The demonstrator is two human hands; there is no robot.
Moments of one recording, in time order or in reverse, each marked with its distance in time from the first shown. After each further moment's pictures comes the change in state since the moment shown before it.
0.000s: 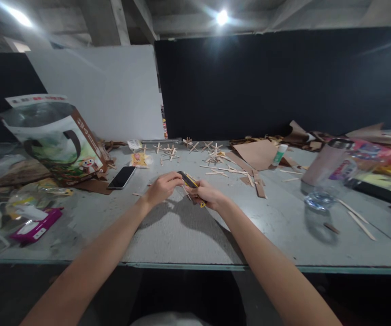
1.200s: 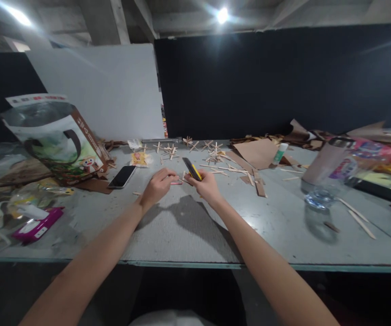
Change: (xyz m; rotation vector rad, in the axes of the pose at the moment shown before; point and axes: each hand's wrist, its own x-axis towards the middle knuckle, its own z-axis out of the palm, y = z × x) left_hand -0.003 0.001 -0.007 0.121 0.126 -0.045; right_hand 0.004 -0.009 0.007 -0.142 0.444 -0.275
